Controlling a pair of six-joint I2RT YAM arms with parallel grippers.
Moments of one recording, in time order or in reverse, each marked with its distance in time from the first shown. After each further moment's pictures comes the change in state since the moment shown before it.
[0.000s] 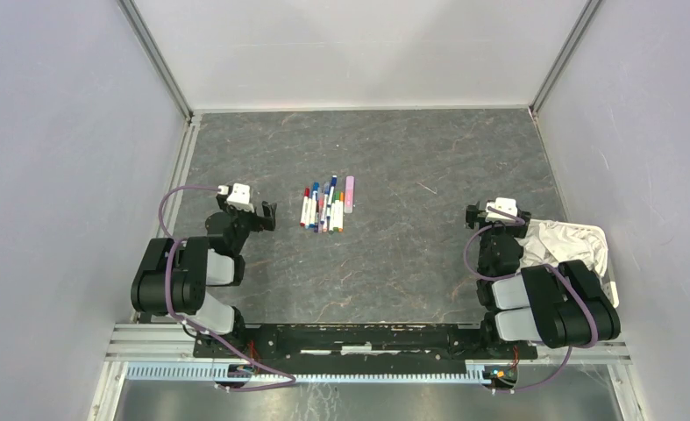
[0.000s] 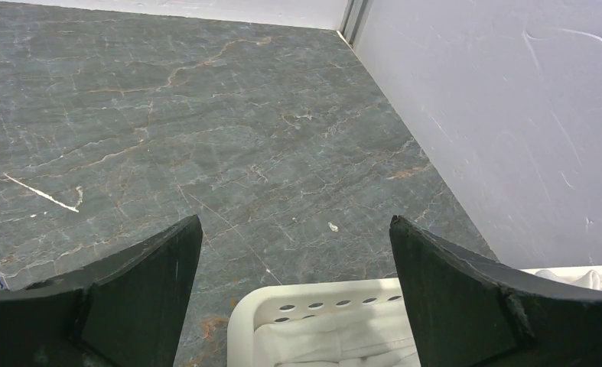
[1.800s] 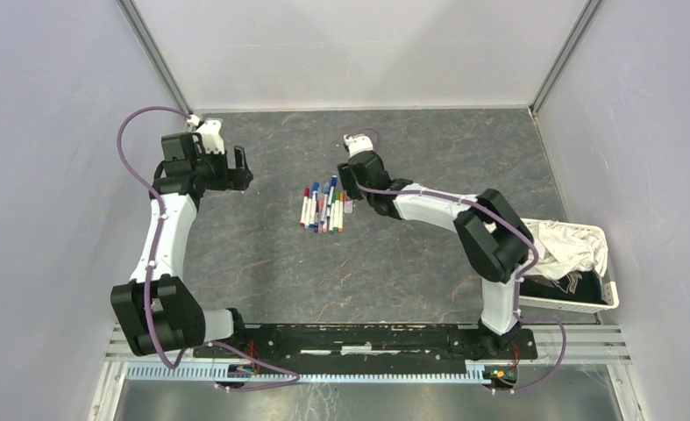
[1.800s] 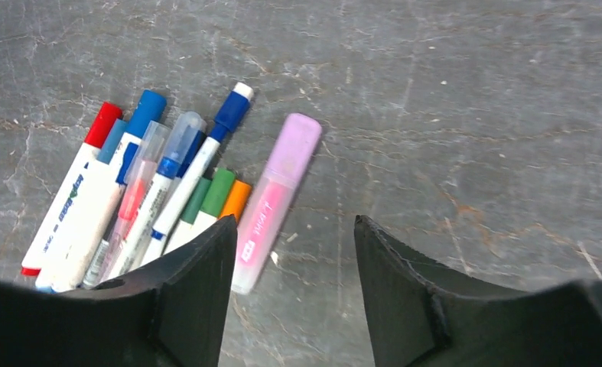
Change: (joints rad) left arm 0.138 -0.228 0.885 -1.636 0.105 0.073; right arm 0.599 0.537 1.238 -1.350 -0.079 0.449
